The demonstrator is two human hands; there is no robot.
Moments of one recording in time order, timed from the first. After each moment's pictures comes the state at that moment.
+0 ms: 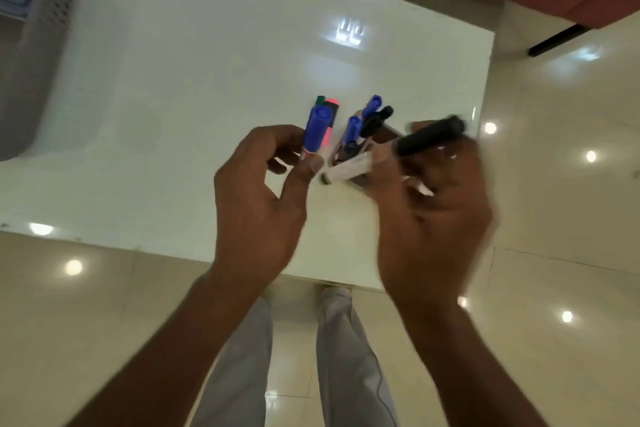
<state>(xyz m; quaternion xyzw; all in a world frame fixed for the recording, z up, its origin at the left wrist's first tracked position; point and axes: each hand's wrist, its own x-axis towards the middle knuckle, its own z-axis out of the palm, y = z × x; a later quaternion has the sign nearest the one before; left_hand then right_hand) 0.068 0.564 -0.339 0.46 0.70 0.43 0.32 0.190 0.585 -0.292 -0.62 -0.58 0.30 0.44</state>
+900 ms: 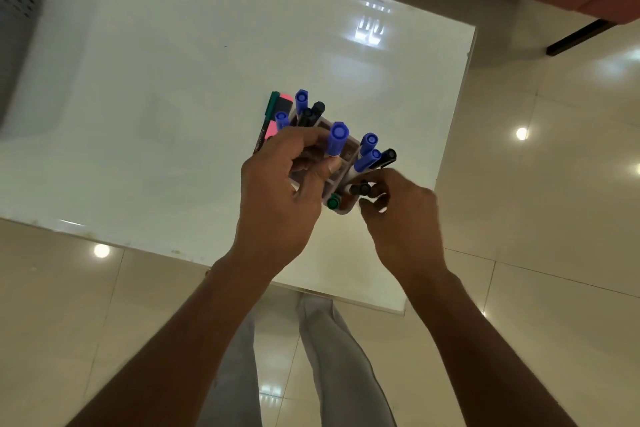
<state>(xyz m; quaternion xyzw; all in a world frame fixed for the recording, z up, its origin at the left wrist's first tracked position) 0.181 0.604 -0.348 0.45 0.71 0.42 0.35 0.330 0.627 -0.377 -0.66 -0.67 0.33 0.06</state>
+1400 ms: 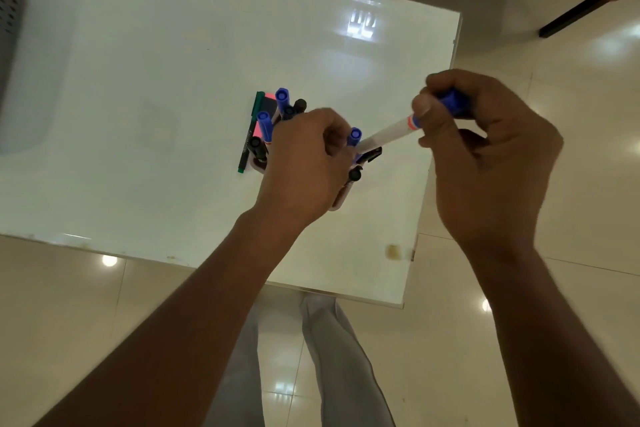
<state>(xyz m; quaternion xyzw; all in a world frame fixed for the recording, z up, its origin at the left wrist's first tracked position) 0.206 0.648 -0.352 0.44 0.74 0.28 0.44 0.352 0.669 -0.306 -0.60 -0.64 0.31 0.37</state>
